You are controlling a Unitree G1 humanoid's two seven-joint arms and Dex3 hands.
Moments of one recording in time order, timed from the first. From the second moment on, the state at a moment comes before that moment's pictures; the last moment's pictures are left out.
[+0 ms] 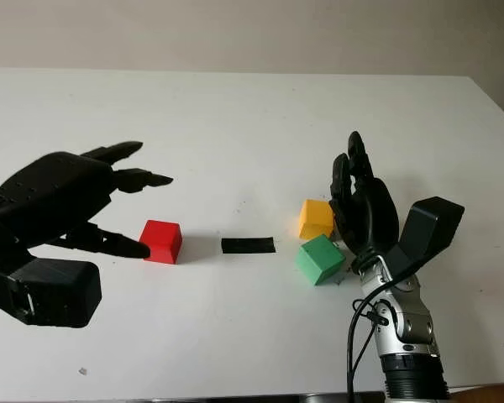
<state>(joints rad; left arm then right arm) -0.08 0.90 0.17 -0.30 0.47 -0.17 -0.49 -0.25 -0.02 -0.11 0.10 0.20 0.10 0.14</state>
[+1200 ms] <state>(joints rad) -0.04 0.81 0.03 -0.30 0.78 -0.14 -0.35 -0.25 -0.03 -0.12 0.10 0.21 0.10 0.16</state>
